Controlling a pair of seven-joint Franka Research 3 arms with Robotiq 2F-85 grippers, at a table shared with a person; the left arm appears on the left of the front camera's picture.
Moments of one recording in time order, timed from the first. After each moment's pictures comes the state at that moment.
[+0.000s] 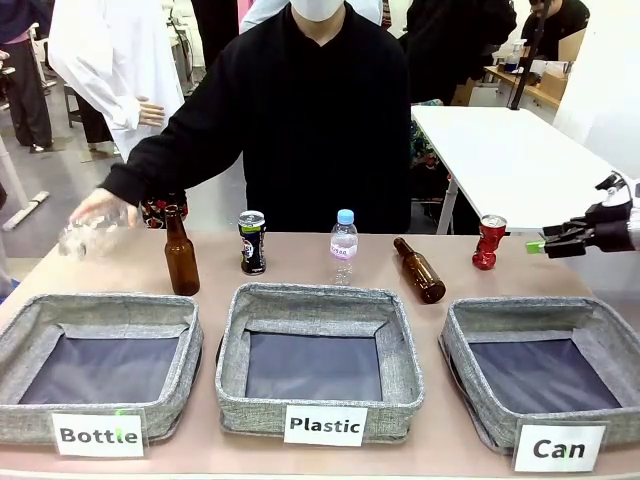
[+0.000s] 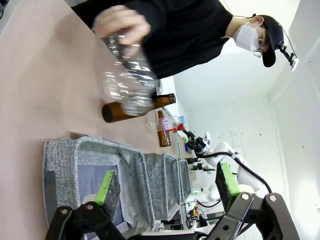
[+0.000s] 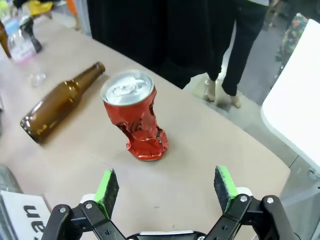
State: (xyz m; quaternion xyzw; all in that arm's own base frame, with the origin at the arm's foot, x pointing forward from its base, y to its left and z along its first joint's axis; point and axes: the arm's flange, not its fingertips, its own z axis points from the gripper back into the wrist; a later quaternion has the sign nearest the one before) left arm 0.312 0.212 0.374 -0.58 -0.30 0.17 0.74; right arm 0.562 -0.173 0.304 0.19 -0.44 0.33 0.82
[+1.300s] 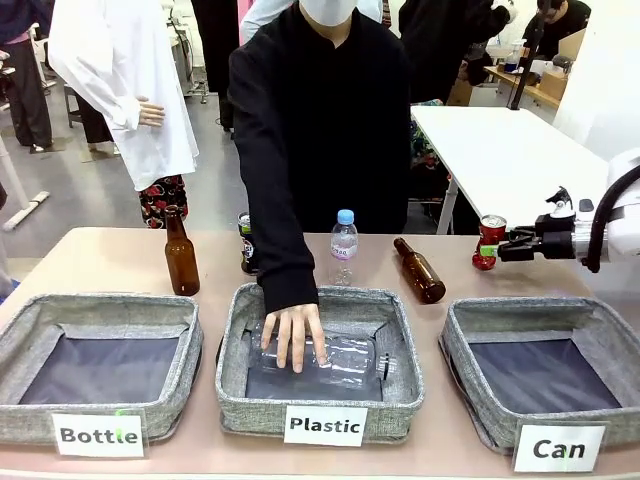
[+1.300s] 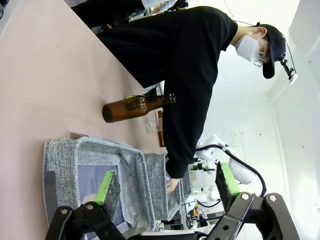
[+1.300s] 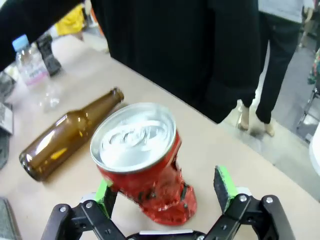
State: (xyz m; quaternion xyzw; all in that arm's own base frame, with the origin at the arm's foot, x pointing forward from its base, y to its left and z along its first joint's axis) left arm 0.311 0.212 0.374 -0.58 -0.30 0.17 0.74; right arm 0.615 -0.124 0.256 0.29 -0.47 0.32 0.77
